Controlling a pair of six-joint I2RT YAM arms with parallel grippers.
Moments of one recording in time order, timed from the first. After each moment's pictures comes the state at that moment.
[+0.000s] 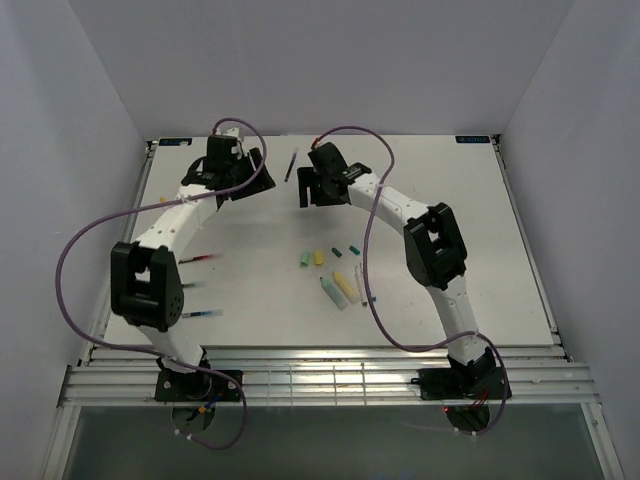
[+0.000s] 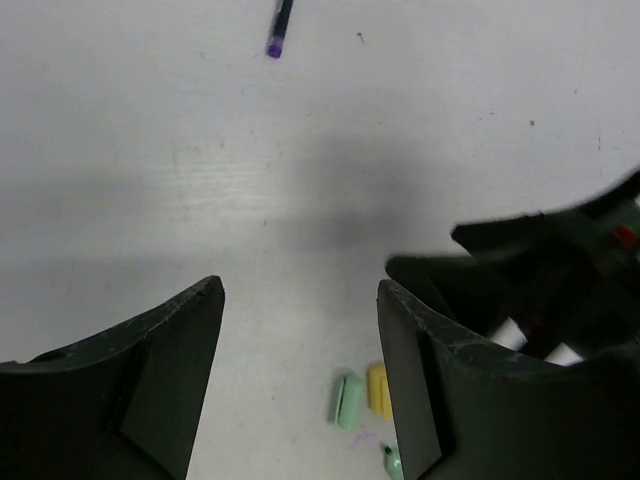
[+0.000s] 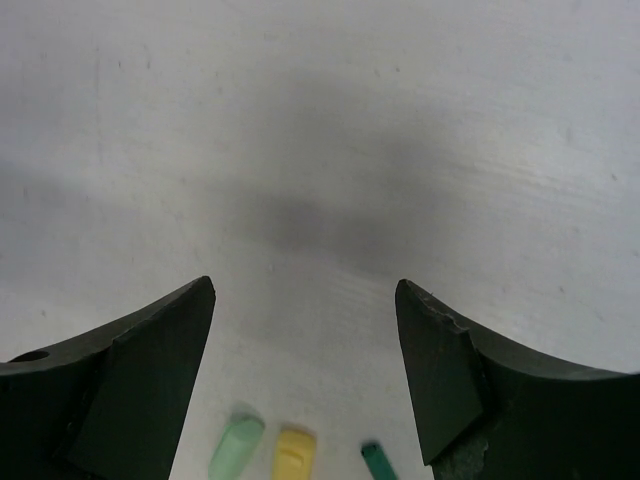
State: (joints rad) left arm -0.22 1.65 1.35 -0.37 0.10 -0.48; right arm 0.66 2.30 2.00 -0.53 0.06 0.42
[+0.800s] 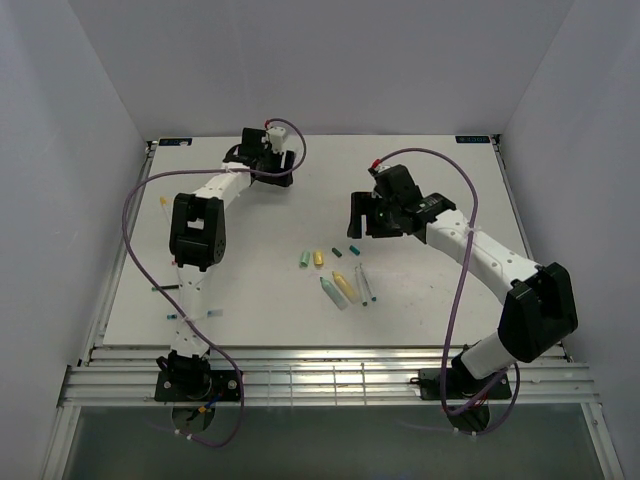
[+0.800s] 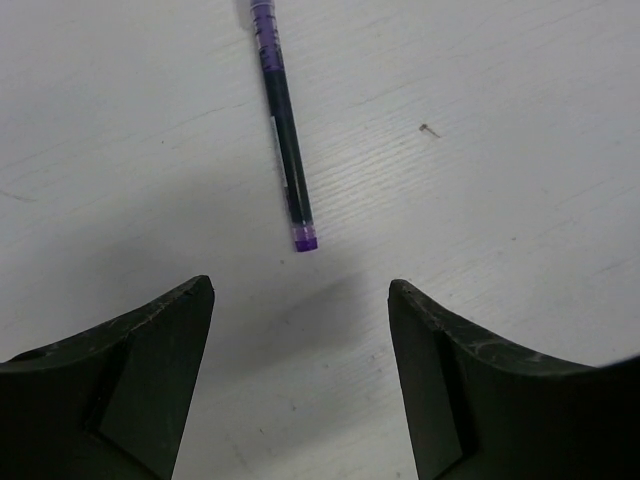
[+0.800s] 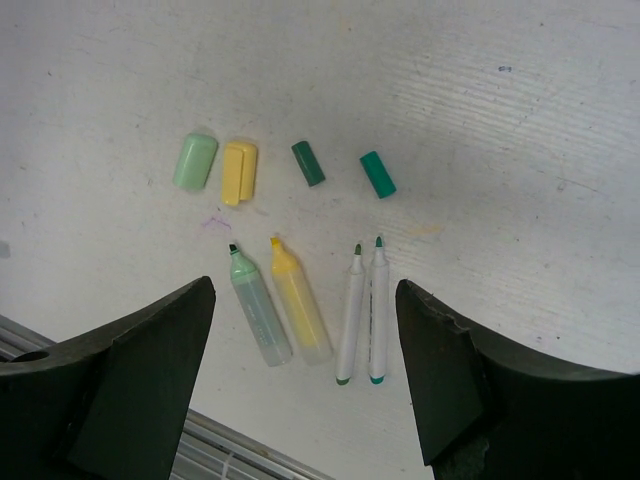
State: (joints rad) left arm -0.23 2.37 1.96 -0.33 0.24 0.07; right arm 0.58 1.53 1.24 -0.57 -0.07 0.41
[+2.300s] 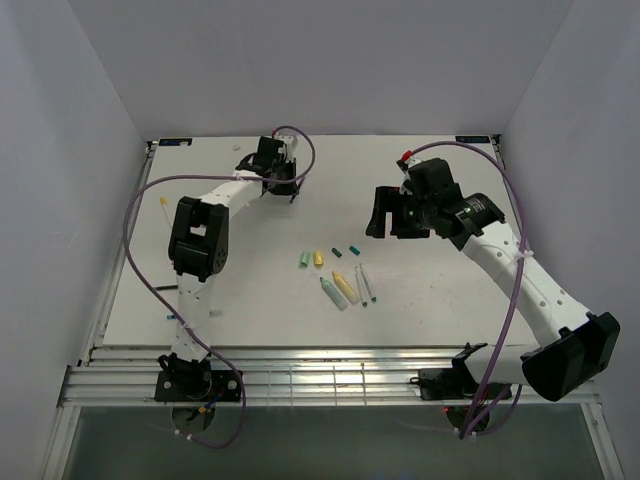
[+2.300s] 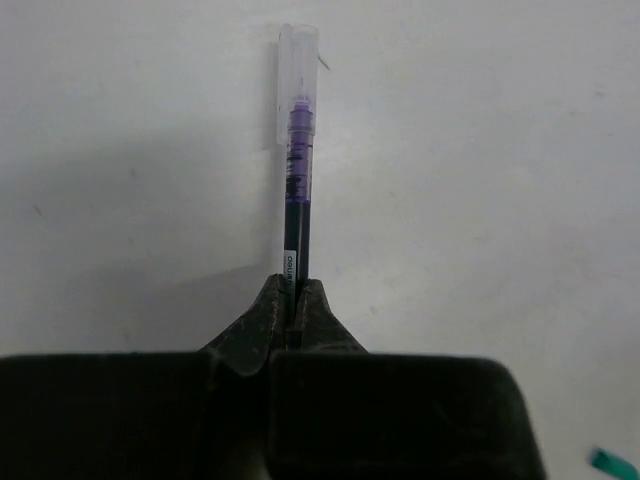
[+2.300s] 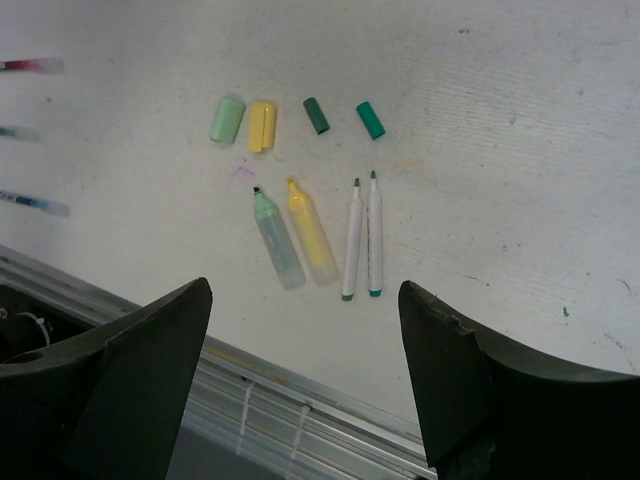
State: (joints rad) left arm -0.33 2.33 1.83 -0.26 0.12 -0.17; right arm 0.54 1.28 1.31 -0.82 -0.07 0.42
